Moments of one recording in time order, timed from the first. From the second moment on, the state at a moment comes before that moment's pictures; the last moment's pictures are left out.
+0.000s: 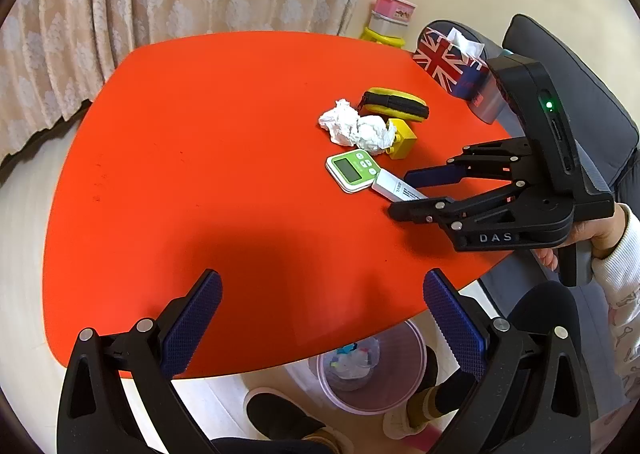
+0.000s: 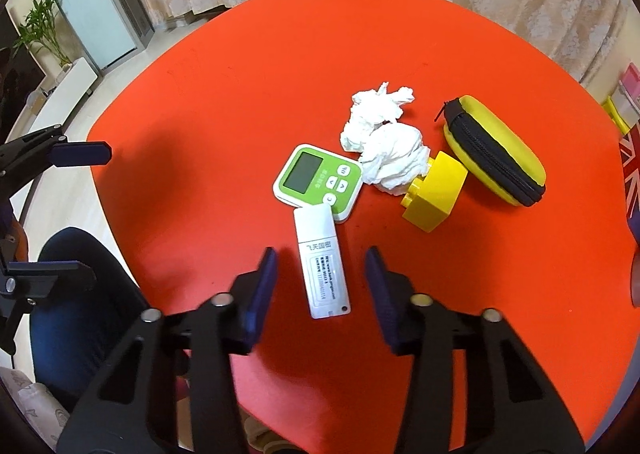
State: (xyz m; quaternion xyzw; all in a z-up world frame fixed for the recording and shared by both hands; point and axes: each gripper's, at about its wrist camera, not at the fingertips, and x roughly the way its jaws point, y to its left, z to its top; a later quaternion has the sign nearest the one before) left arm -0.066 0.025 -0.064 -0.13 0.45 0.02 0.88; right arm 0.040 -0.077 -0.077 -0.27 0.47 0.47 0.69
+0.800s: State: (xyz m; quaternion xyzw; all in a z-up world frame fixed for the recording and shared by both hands) left arm -0.031 0.009 -0.057 -0.10 0.46 -0.01 0.88; right arm 0.052 -0.132 -0.048 -0.21 0.48 0.43 0.73
